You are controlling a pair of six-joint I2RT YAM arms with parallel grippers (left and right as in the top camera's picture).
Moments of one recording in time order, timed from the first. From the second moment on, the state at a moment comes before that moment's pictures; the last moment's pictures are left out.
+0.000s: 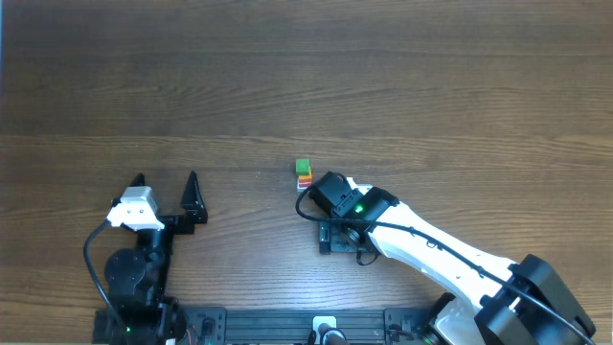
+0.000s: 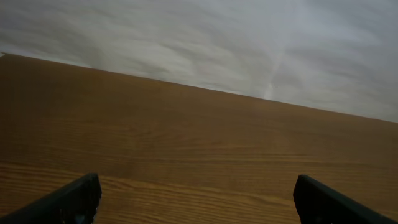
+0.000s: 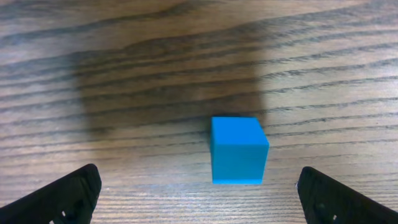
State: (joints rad) left arm -0.03 0.01 0.01 -0.08 0.00 -0.20; right arm 0.77 1.46 0.78 -0.86 0.02 0.80
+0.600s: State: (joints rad) left arm -0.03 0.01 0.01 -0.08 0.00 -0.20; right arm 0.75 1.46 0.71 -0.75 0.02 0.81
